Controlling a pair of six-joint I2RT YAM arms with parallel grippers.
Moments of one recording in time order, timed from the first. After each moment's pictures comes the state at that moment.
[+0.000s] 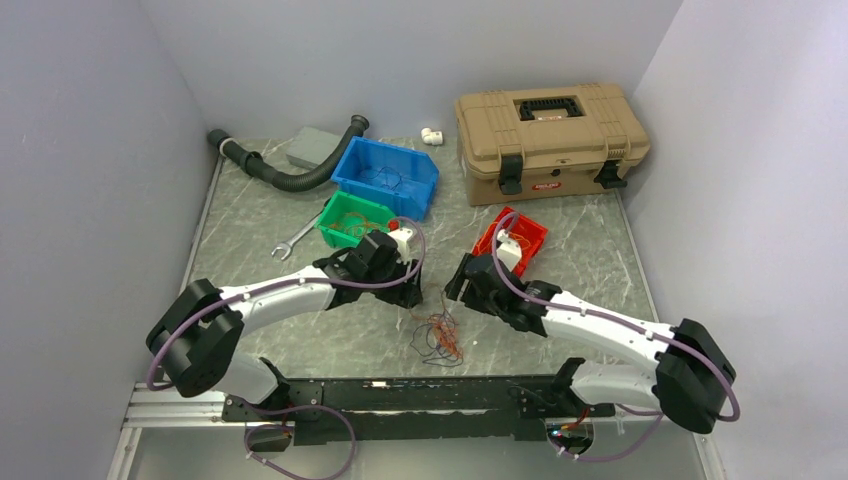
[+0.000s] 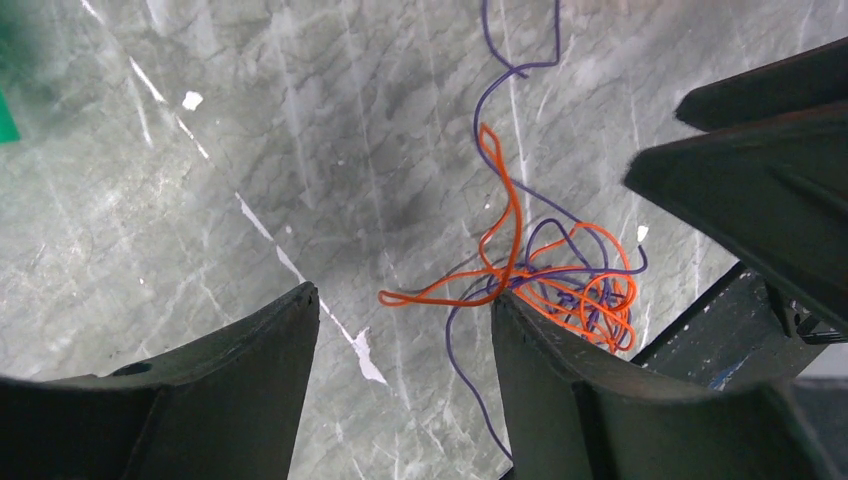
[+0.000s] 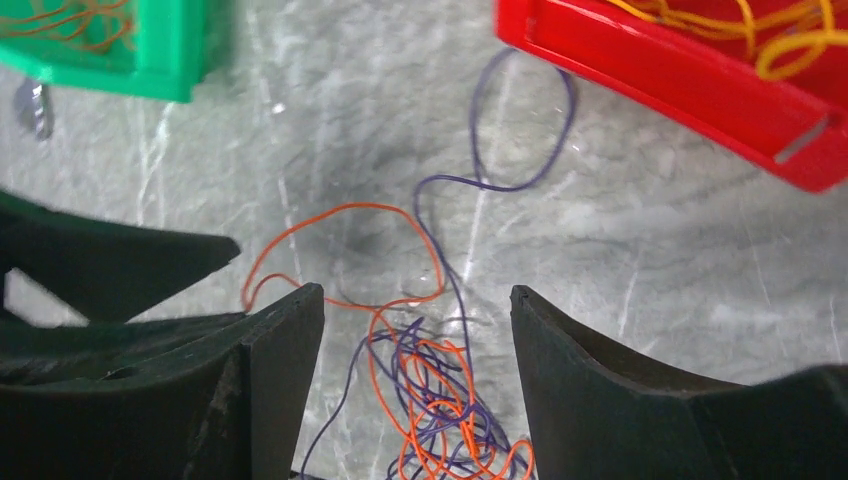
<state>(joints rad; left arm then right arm) -0.80 1.43 0.79 -0.16 0.13 -0.43 0.87 1.12 0.61 -0.27 0.32 1.02</state>
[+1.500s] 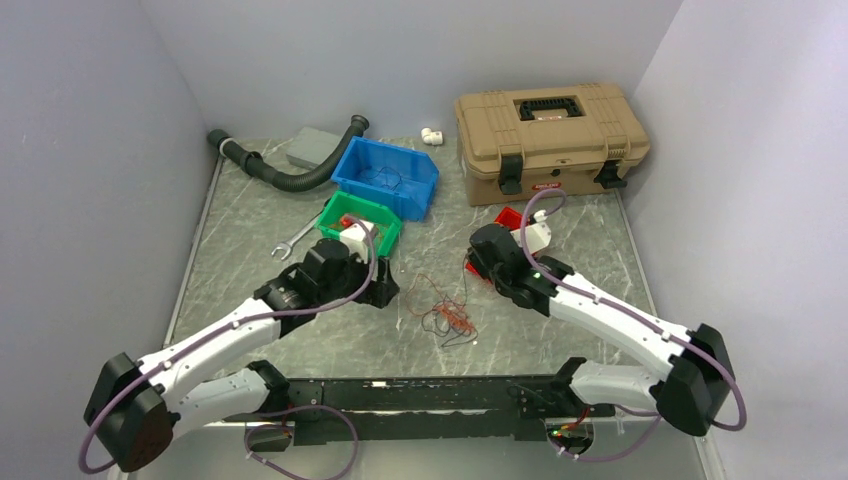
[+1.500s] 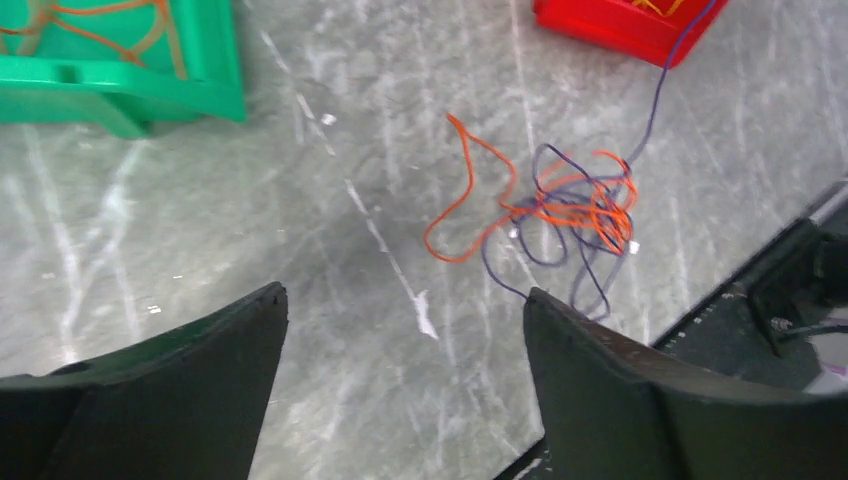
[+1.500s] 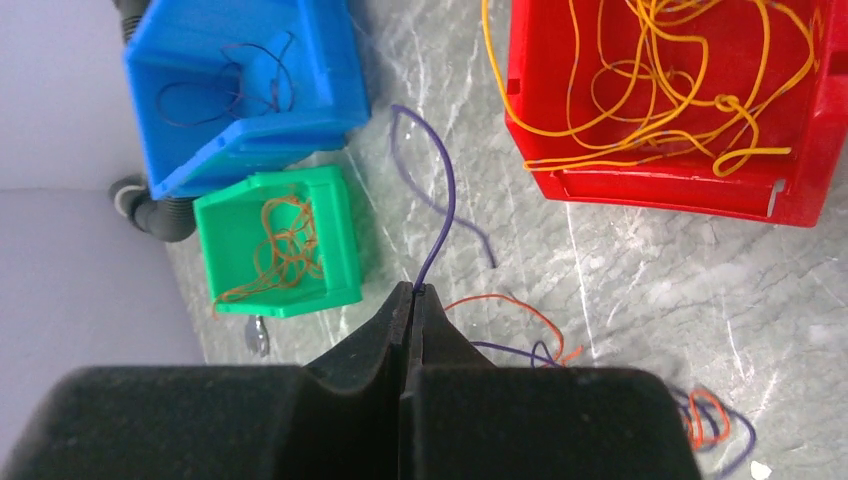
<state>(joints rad) -0.71 0.98 0.63 -0.21 0.02 -0.40 0.80 1.17 0.85 -0.45 0.57 1.43</state>
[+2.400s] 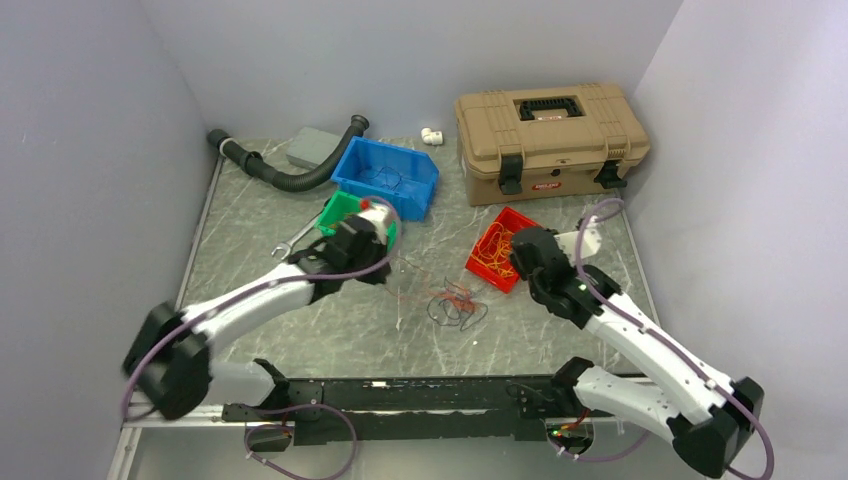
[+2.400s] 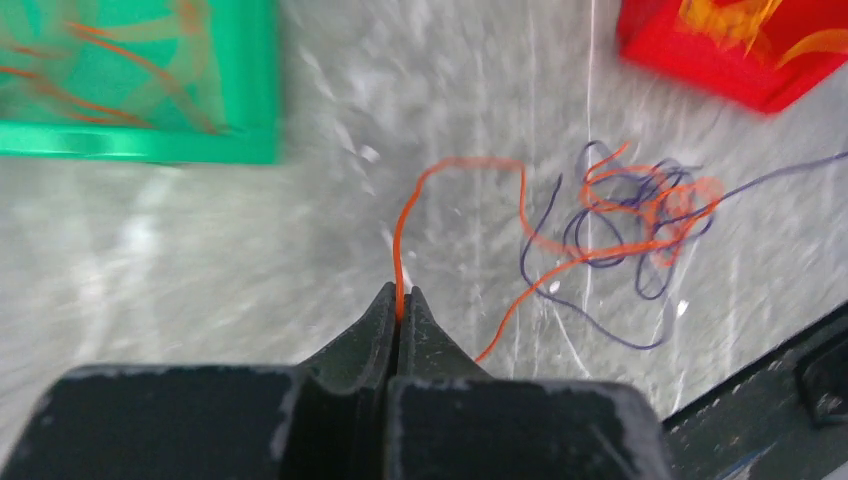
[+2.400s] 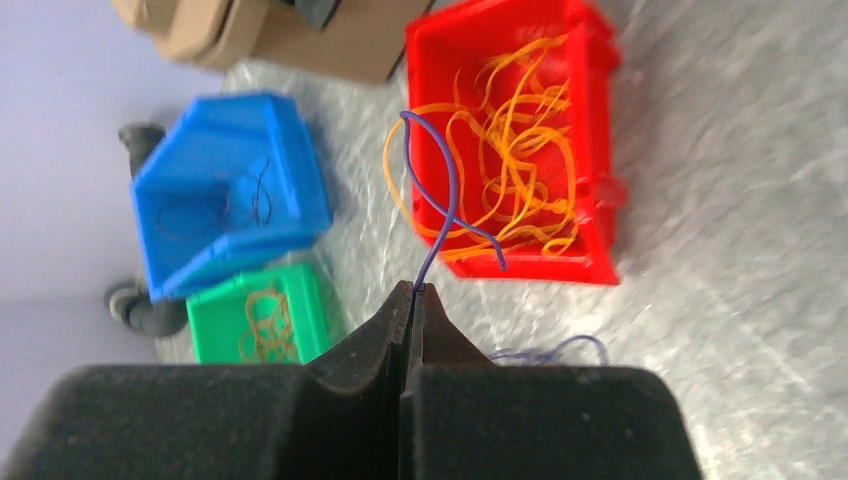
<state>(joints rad) -0.73 1.41 0.83 -0.20 0.01 -0.41 0.70 0.95 0.85 -0.66 0.66 1.37</state>
